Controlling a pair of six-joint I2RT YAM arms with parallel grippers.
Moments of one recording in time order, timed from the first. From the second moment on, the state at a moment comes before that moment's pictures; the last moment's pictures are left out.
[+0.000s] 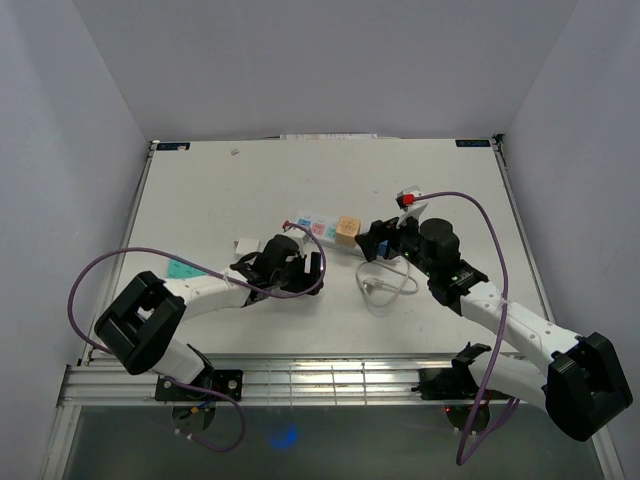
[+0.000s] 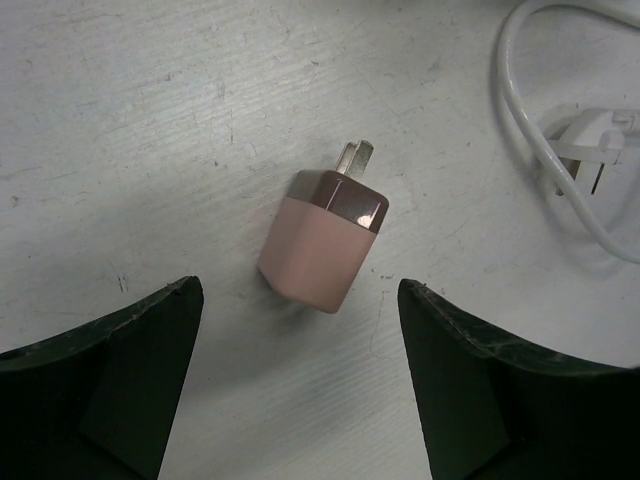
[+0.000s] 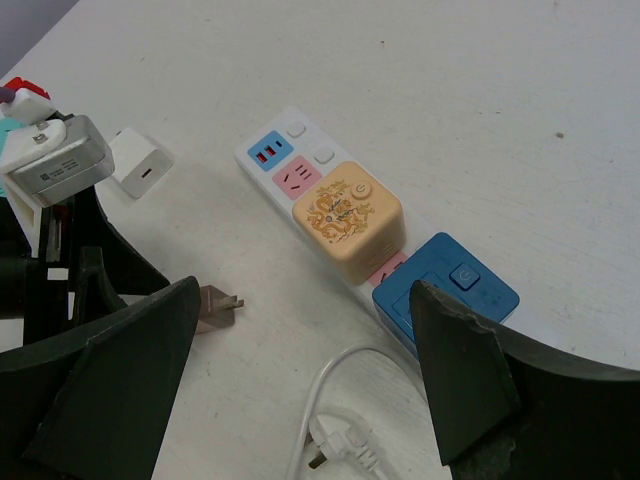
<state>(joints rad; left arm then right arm) -0.74 1.47 0.65 0.07 -0.01 -0.45 0.58 1.06 0.58 0.26 -0.09 0.21</state>
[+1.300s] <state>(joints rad) -0.76 1.60 0.74 0.10 0.11 -0.34 0.58 1.07 0.58 0.26 -0.09 0.21</state>
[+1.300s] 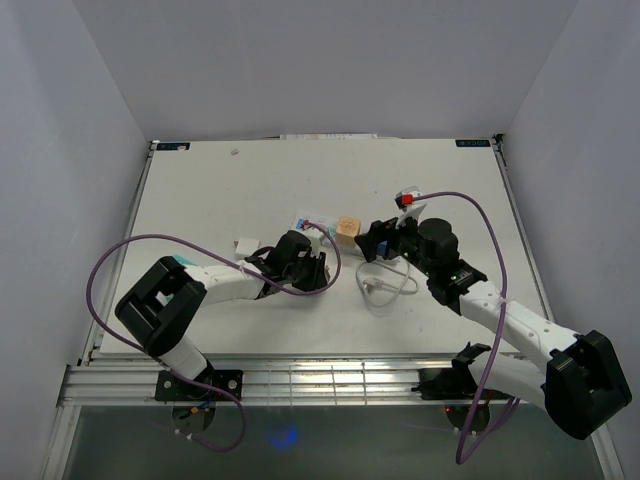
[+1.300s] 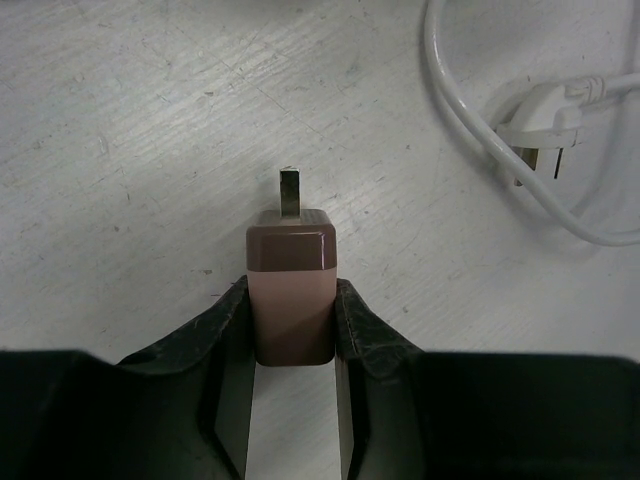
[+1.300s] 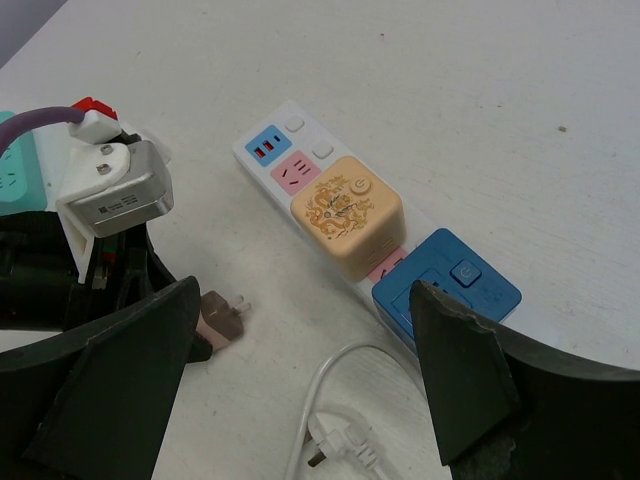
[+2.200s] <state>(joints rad) -0.78 1.59 0.76 0.06 0.06 -0.37 0.58 1.07 0.58 0.25 -0.09 0.21</state>
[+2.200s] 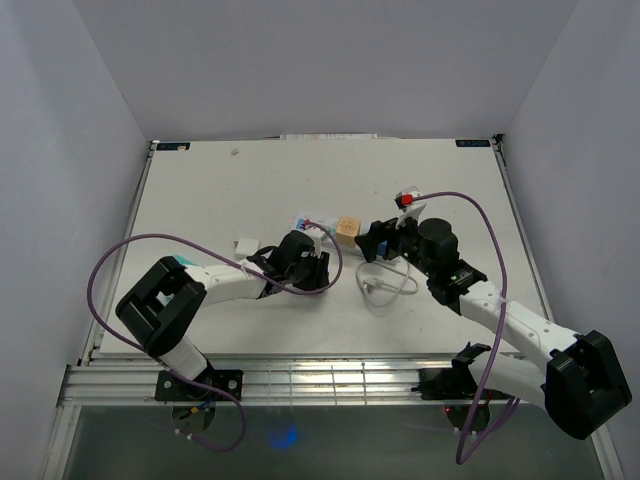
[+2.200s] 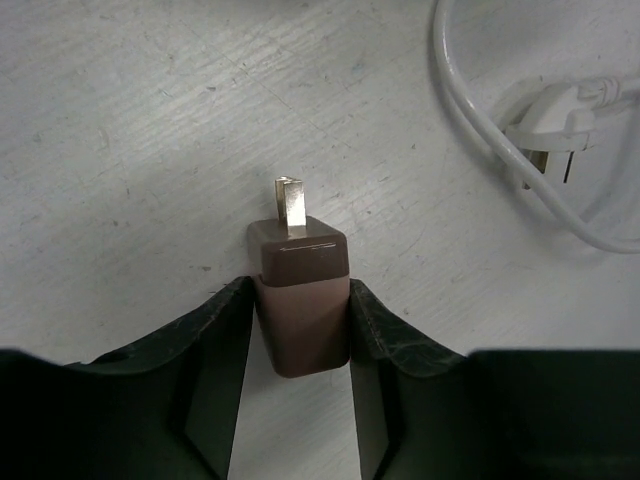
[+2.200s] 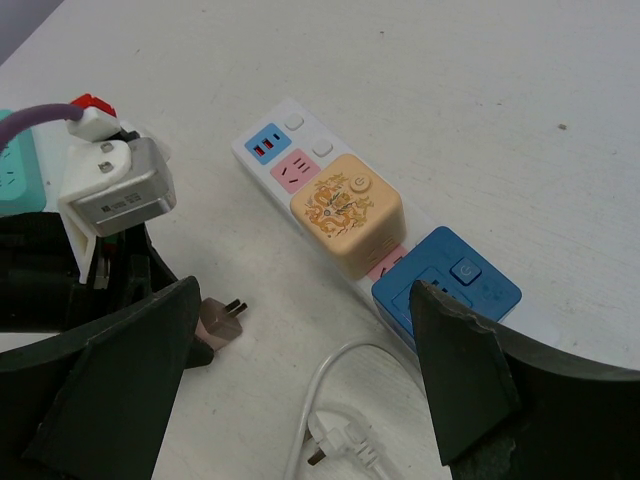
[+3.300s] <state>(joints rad) -0.81 1.65 0.81 0.05 0.04 -0.36 0.58 1.06 0.58 0.25 -0.09 0.21</state>
